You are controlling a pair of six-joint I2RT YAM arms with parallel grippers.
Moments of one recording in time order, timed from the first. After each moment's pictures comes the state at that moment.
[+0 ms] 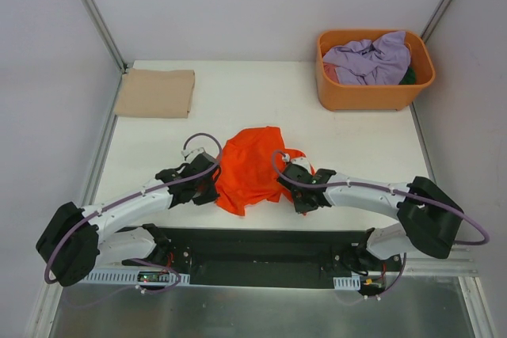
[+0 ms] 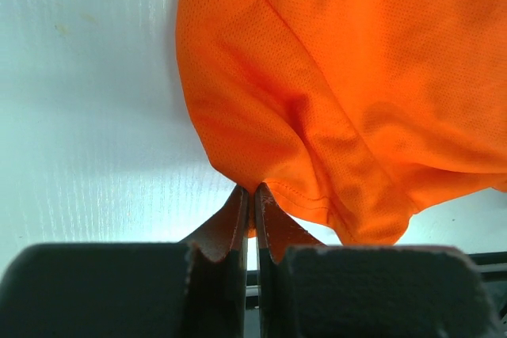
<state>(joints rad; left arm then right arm) -0.74 1.11 0.56 -0.55 -0.14 -0.98 0.99 1.41 0.72 -0.64 0.26 0.65</state>
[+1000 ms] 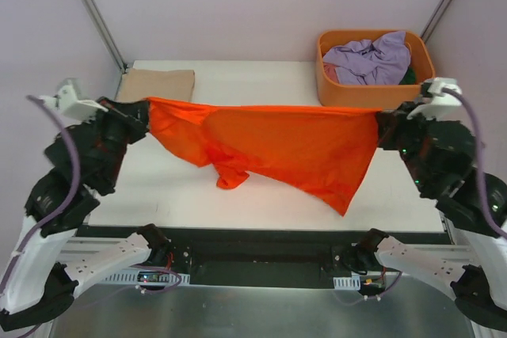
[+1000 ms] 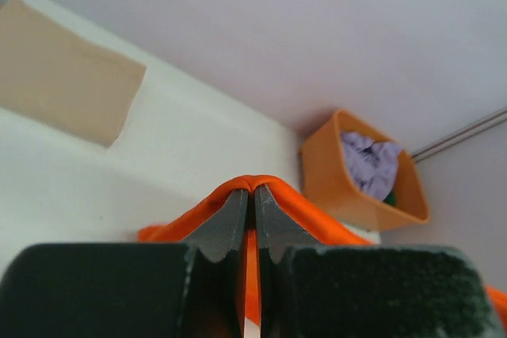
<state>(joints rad) -0.74 0.75 1.37 -0.72 -0.72 -0.68 0.78 0.81 1.46 -0.90 0.66 0.29</state>
